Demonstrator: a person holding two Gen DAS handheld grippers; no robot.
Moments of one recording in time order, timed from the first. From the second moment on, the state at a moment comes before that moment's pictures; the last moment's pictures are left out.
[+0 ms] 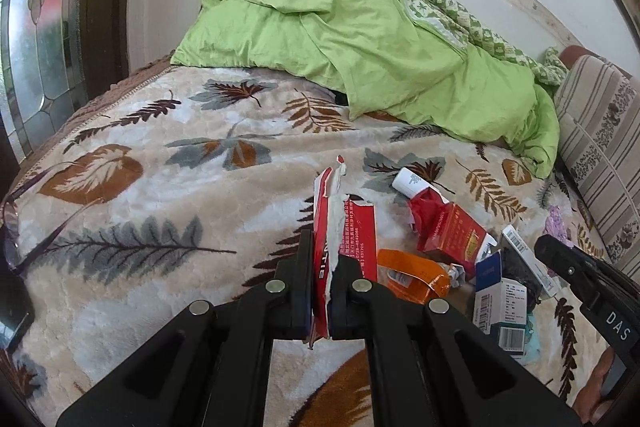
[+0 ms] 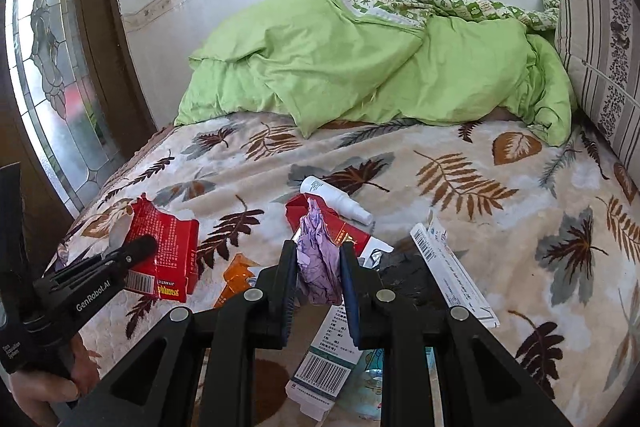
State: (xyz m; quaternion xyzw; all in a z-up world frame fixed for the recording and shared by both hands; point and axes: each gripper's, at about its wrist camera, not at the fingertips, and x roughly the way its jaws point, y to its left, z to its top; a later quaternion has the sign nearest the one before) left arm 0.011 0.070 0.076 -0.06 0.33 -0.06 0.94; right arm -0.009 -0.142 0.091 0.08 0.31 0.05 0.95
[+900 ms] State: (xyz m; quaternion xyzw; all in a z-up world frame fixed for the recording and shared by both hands) left arm 0.004 0.065 0.079 -0.03 0.31 -0.02 0.95; right arm -0.015 -0.136 0.090 0.07 0.31 0.06 0.95
